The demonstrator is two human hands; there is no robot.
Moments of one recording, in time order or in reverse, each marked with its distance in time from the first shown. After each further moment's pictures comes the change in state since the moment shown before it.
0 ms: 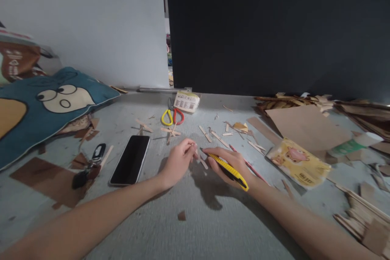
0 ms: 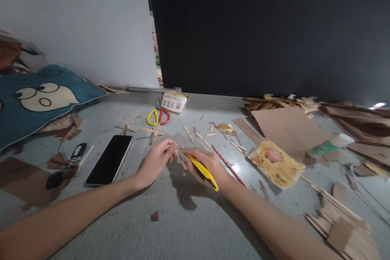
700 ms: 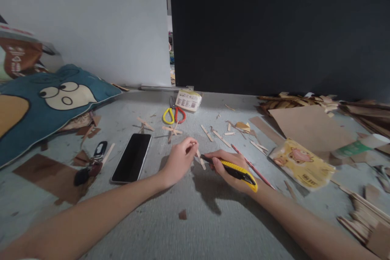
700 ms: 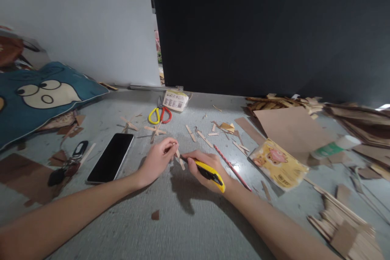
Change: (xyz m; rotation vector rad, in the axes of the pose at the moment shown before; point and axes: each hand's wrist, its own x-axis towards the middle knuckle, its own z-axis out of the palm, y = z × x) left_hand 0.001 0.002 -0.002 0.110 0.029 0.072; right_hand -0.008 -0.001 0.004 0.050 -0.006 0.109
